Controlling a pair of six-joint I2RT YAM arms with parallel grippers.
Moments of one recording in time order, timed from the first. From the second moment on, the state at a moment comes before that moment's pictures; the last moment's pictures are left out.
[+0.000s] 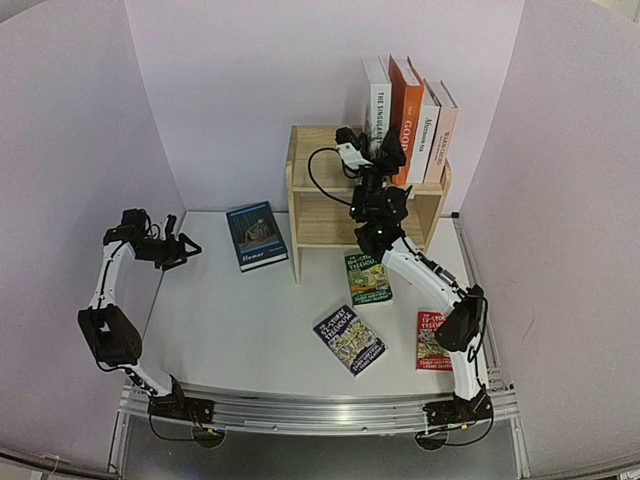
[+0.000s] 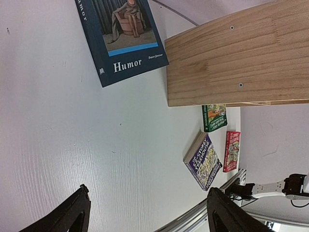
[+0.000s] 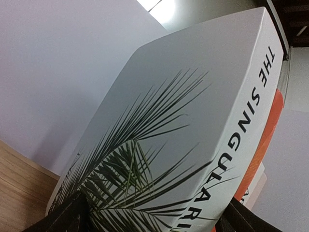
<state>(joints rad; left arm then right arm) 0.17 1.62 1.57 -1.09 0.77 -0.07 0.76 2.14 2.25 0.74 0.81 -1.38</state>
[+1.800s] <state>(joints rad) 0.17 1.64 1.56 -1.11 0.79 -0.01 0.81 2.13 2.23 0.90 0.78 -1.59</state>
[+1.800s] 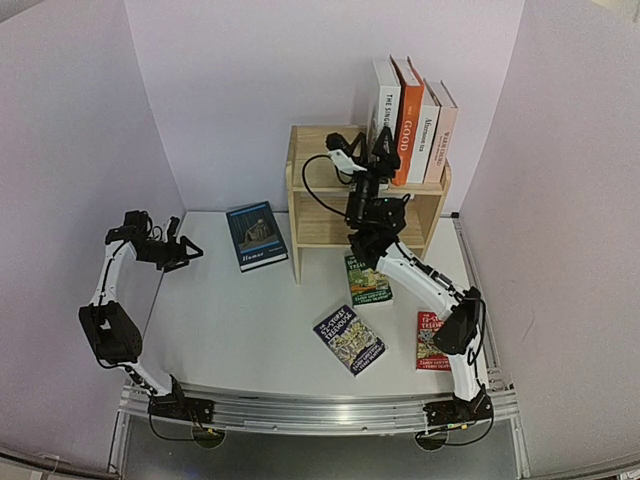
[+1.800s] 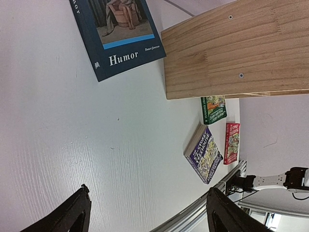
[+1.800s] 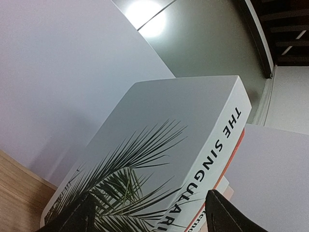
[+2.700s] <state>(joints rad) 0.17 1.64 1.56 -1.13 0.79 0.00 0.74 2.19 2.32 0.90 0.79 -1.52</state>
